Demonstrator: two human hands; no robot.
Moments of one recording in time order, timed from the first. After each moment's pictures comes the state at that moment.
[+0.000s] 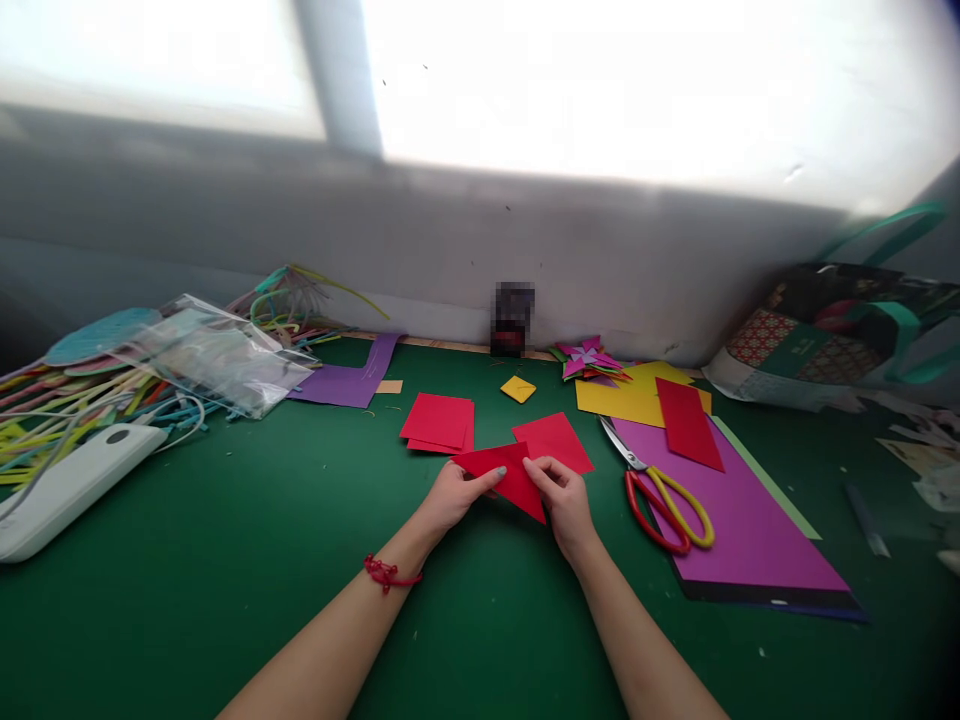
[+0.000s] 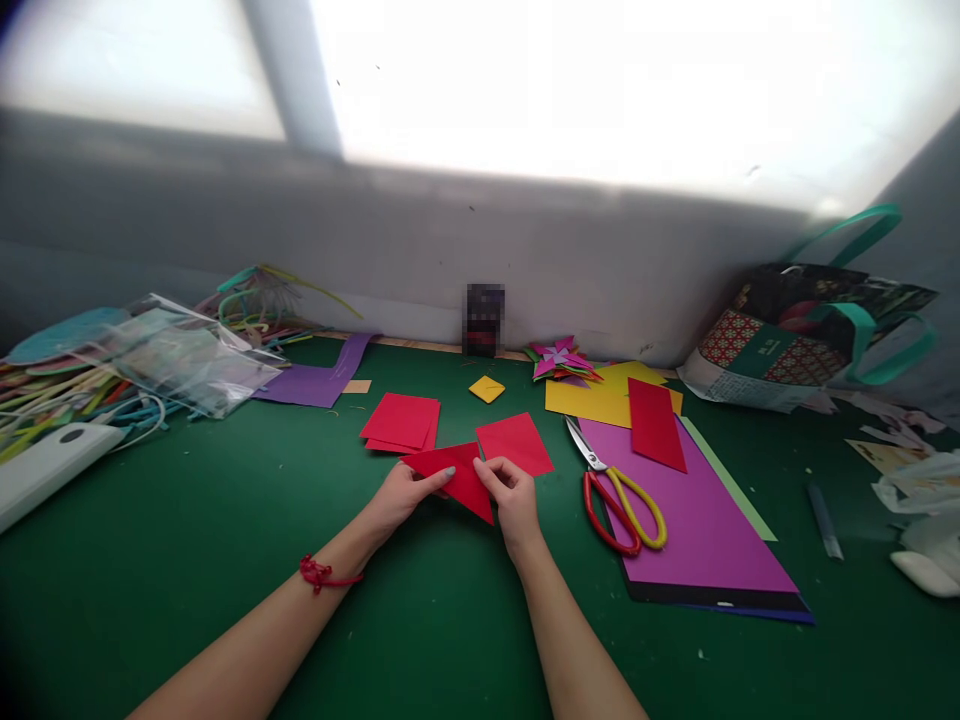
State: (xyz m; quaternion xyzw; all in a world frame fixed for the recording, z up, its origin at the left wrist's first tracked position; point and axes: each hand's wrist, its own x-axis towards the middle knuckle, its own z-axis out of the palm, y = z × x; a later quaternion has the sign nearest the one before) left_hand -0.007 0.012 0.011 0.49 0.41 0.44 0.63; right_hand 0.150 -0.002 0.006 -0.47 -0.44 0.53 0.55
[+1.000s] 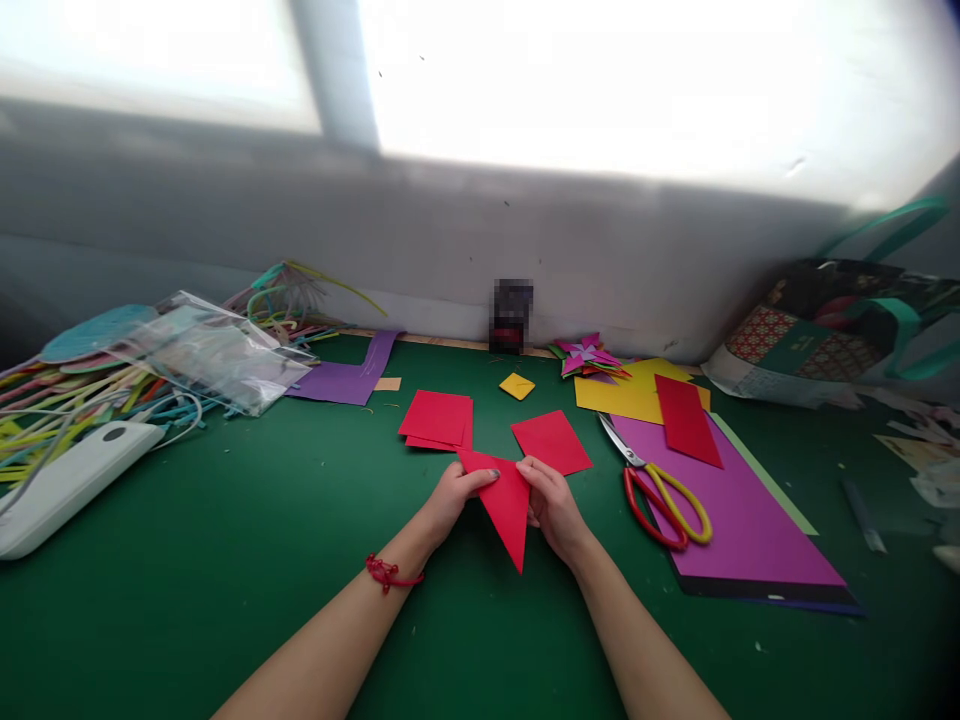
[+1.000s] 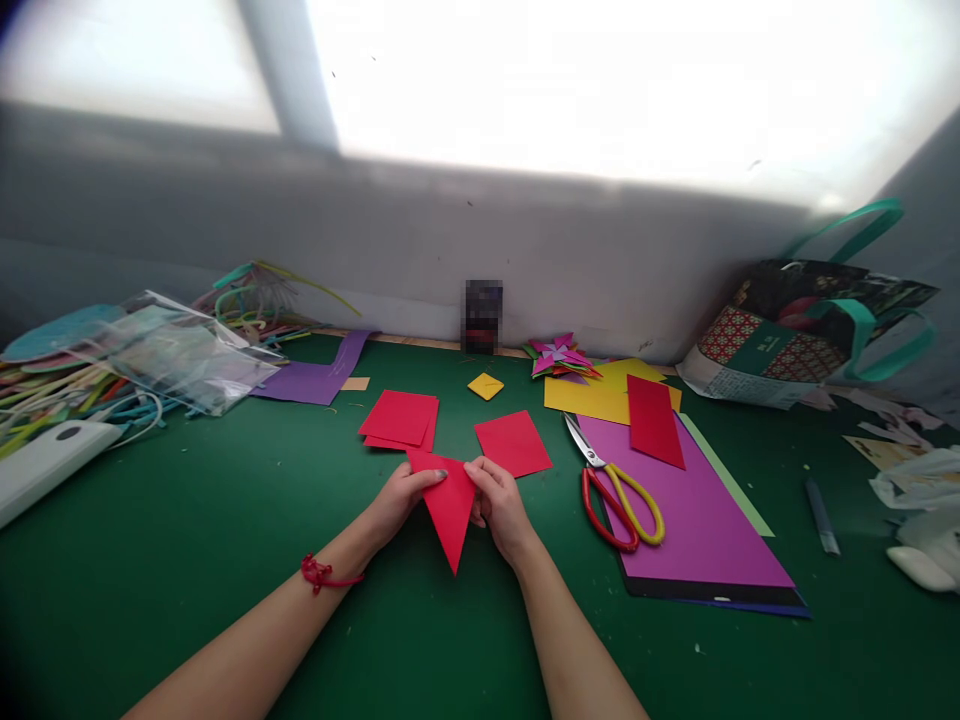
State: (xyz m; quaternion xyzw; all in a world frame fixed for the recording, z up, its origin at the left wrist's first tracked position) left_hand -0.004 0.008 0.005 0.41 0.39 0.45 0.69; right_hand 0.146 -0.006 0.009 -0.39 -0.36 0.69 0.49
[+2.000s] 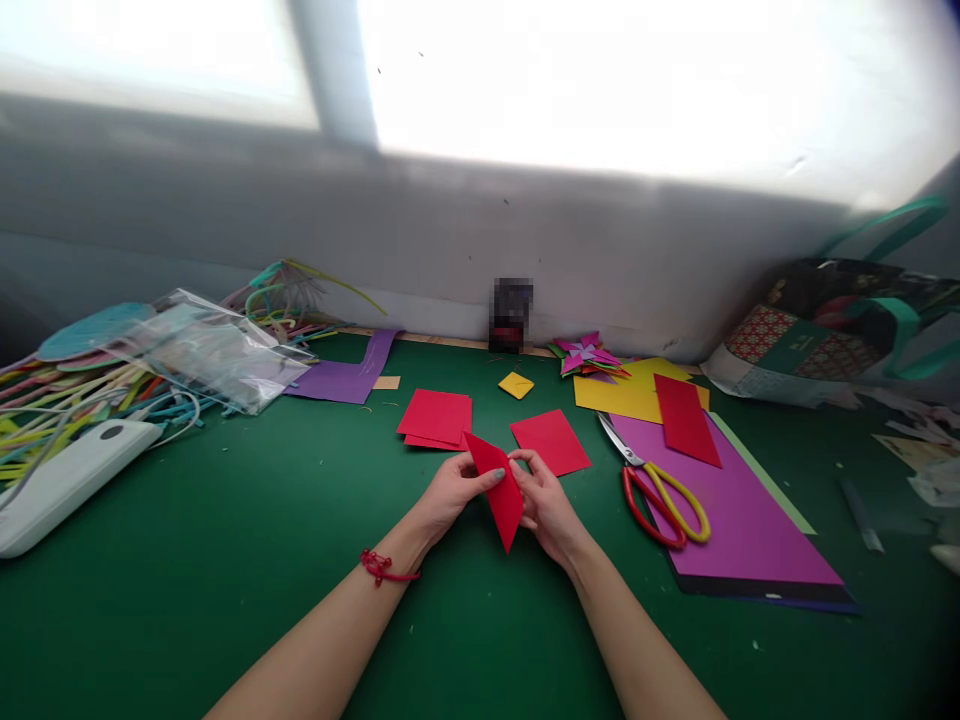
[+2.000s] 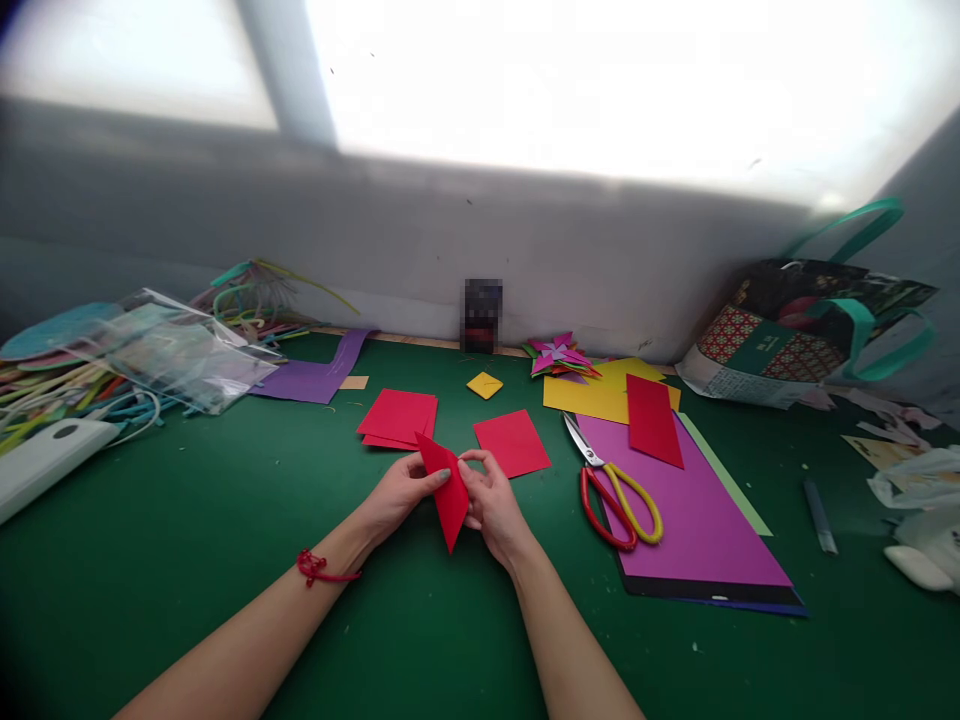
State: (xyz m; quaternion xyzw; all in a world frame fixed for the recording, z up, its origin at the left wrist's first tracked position) left_hand -0.005 0.008 0.011 0.45 0.35 0.46 0.68; right_hand 0.140 -0.008 0.010 -0.42 -0.39 0.66 0.48
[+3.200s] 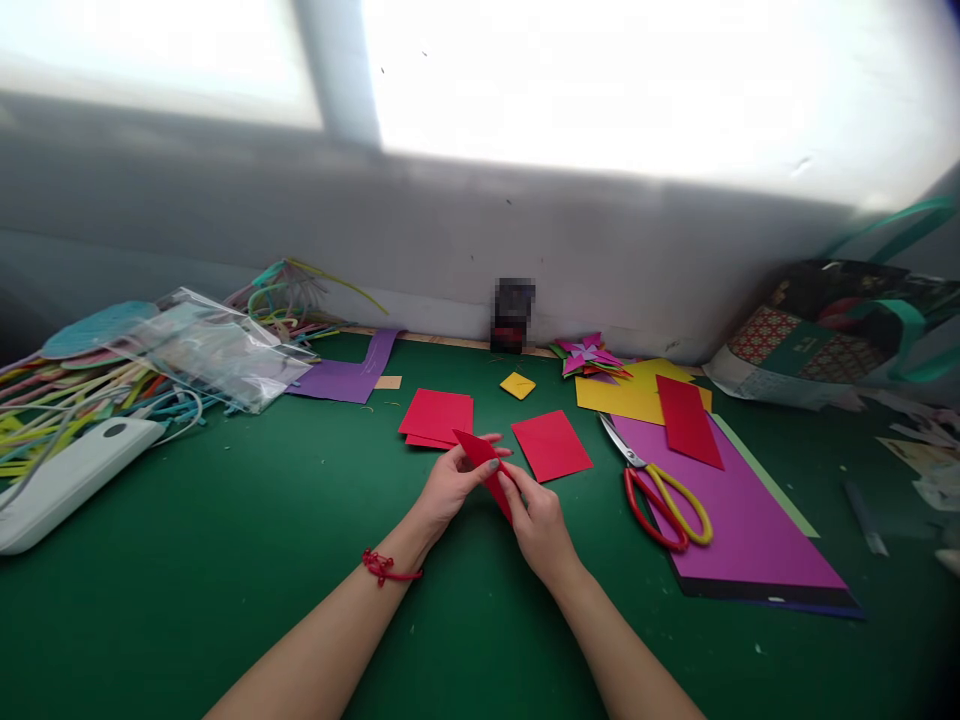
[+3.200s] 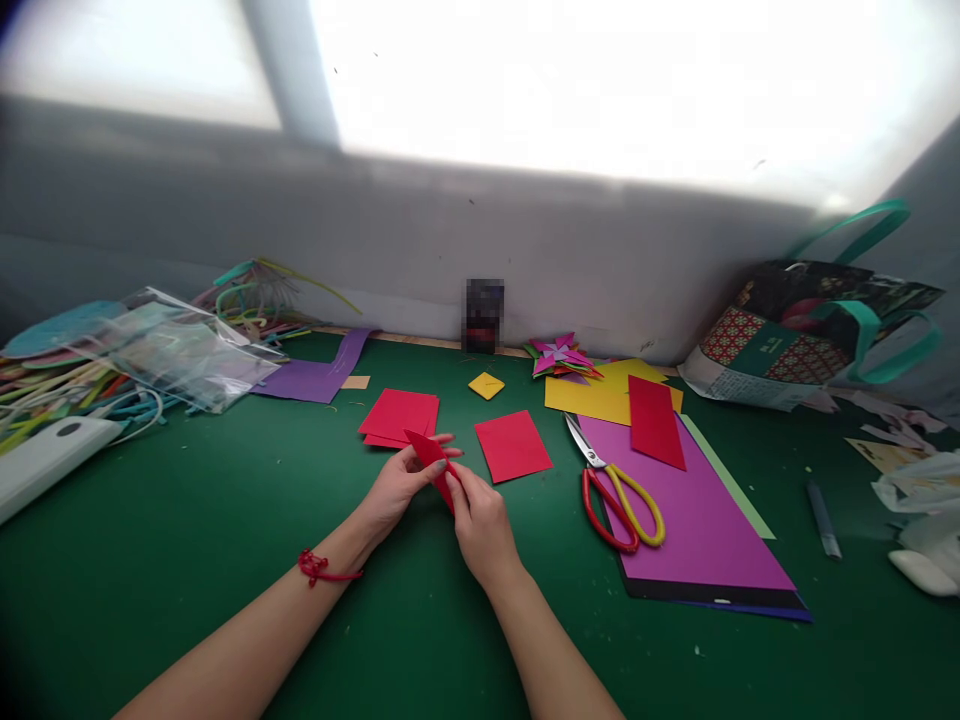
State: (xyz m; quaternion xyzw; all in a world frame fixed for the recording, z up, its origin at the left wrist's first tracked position) left_hand -0.003 0.011 0.018 0.43 0.37 0.50 0.65; right_hand 0.130 -0.024 0.012 -0.50 -0.69 0.31 0.43
